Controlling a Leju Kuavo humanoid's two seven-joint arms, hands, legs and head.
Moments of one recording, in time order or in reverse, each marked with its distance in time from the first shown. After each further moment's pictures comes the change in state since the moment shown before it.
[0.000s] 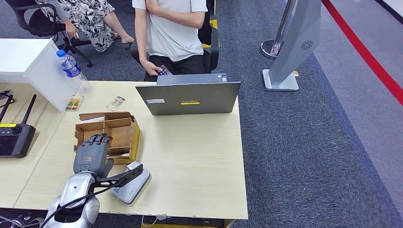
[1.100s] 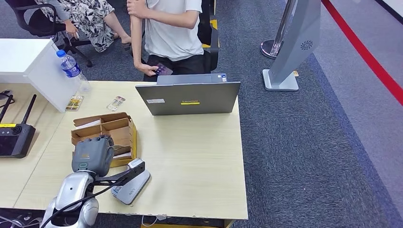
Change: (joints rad) left arm 0.027 -0.032 0.002 -0.153 0.003 0.006 -0.071; right arm 0.004 0.000 -0.004 0.000 -0.016 -0.003 -0.003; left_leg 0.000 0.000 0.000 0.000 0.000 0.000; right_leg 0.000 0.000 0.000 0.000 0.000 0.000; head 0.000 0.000
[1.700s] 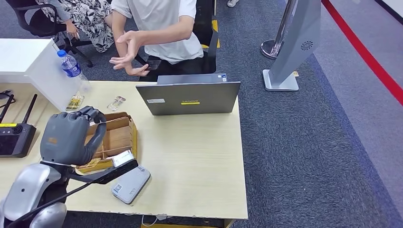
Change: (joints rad) left arm -0.102 0.216 -0.139 -0.453 0.321 -0.183 0.061; right arm 0.027 -0.009 -0.030 0.002 -0.028 -0.002 -0.026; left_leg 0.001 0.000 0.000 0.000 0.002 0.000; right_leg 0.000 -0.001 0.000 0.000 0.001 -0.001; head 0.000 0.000
